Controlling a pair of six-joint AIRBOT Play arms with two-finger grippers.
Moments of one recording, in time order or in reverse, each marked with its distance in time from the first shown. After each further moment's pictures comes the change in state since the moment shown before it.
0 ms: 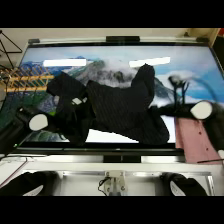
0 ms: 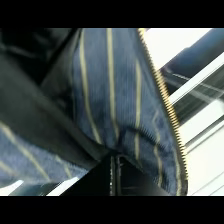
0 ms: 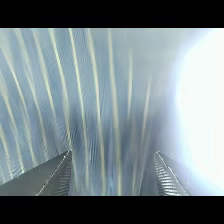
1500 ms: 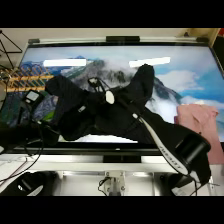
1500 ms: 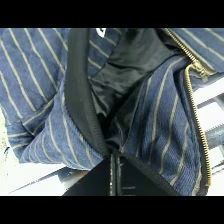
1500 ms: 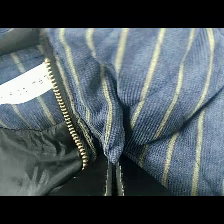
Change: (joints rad) left arm -0.014 0.353 -0.020 0.159 -0.005 -0.278; right arm 0.621 -0.809 0.608 -0.072 -0.014 0.233
